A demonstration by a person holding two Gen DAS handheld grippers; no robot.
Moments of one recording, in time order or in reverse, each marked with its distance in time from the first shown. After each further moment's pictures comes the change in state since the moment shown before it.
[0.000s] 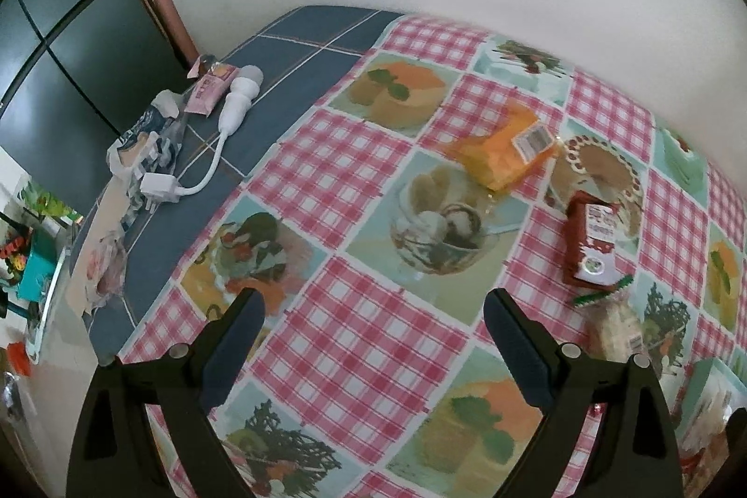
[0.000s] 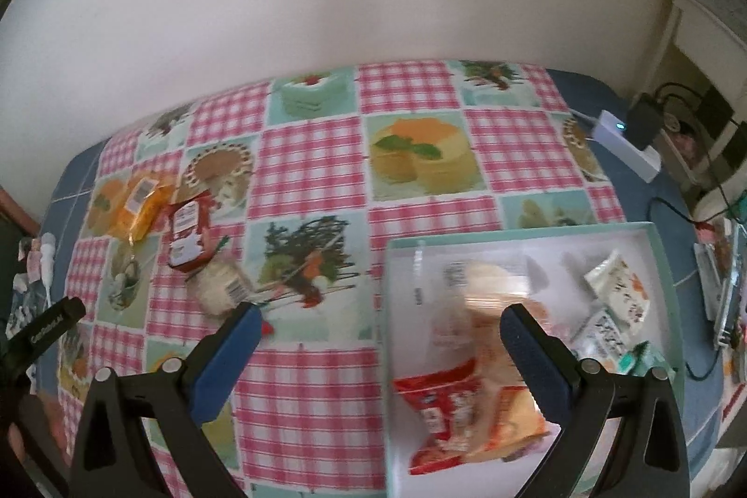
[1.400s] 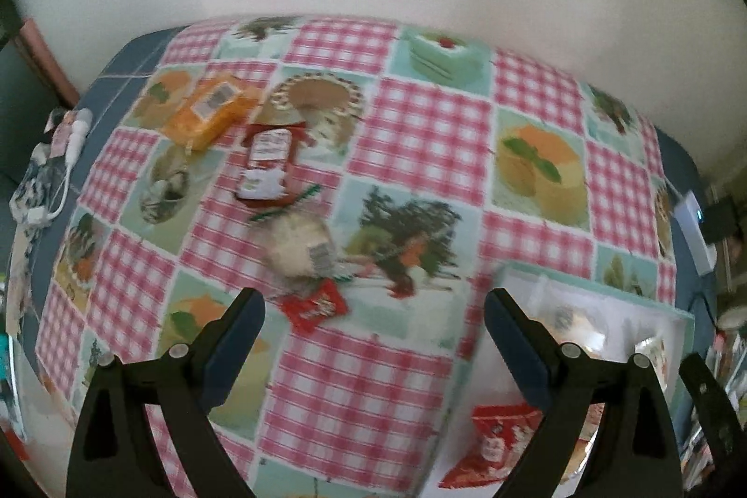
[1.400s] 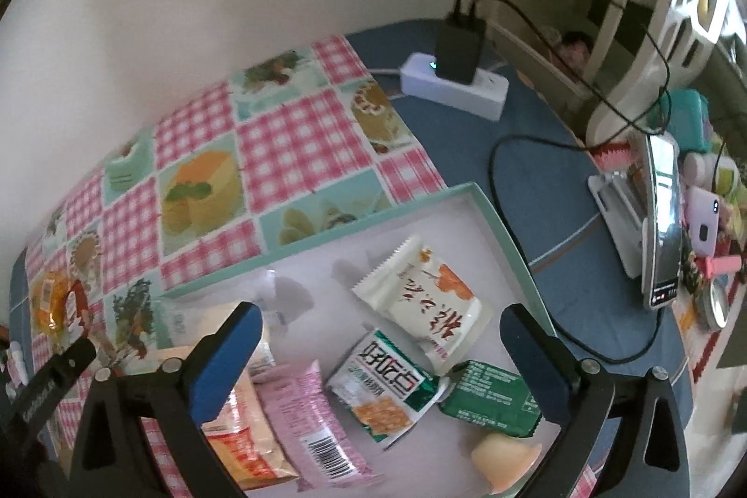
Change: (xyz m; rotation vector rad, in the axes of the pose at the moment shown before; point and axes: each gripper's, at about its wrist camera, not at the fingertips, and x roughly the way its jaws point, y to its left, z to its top) left arm -0.075 -0.190 -0.067 0.229 0.045 -0.269; right arm -0.001 -0.190 0.008 0.295 0.051 -0.154
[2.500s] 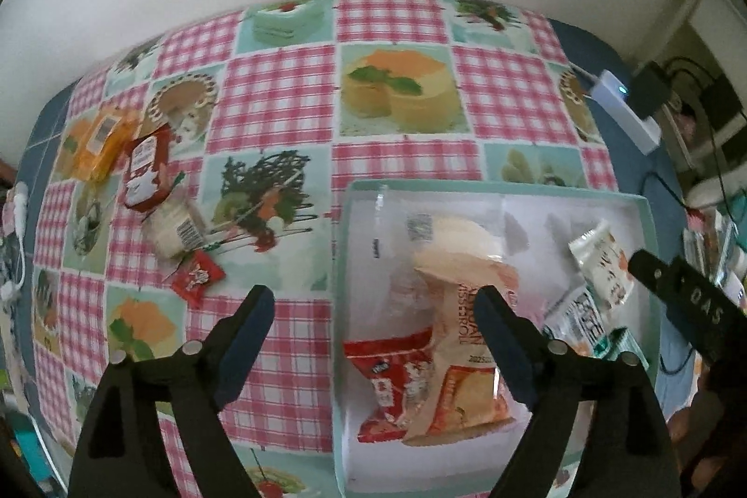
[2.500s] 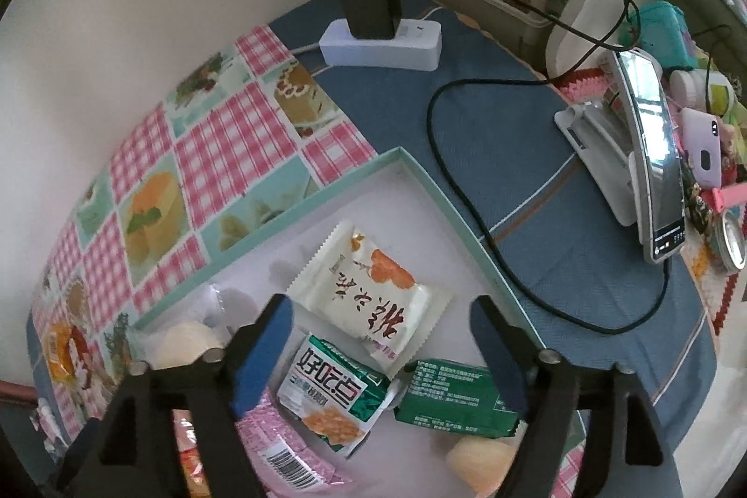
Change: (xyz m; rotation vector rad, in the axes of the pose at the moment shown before) left arm -0.007 -0.087 -0.040 0.306 0.091 -0.108; right arm 0.032 -0.059 0.003 0.194 0.103 0.008
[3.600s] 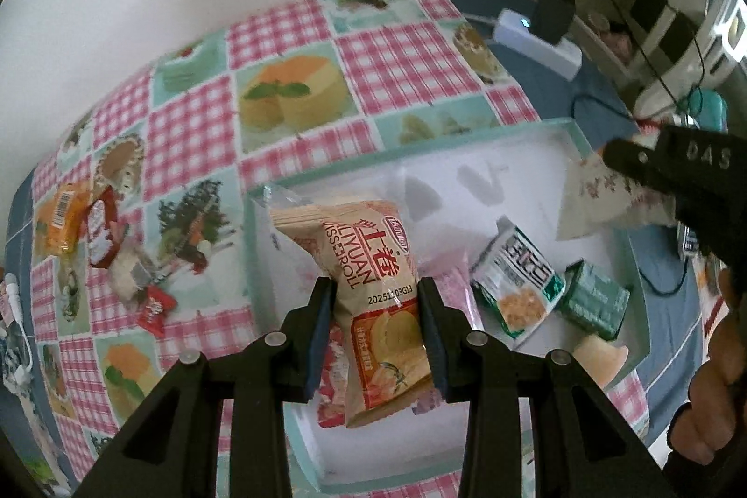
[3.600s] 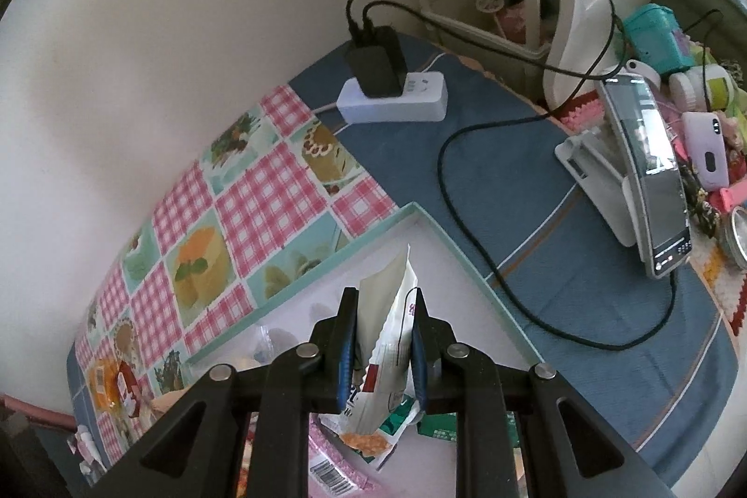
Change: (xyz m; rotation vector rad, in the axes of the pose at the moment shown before) left arm -0.007 -0.062 -0.028 0.301 0.002 -0.064; right arm -0.033 -0.012 0.010 0.075 -0.111 0.135
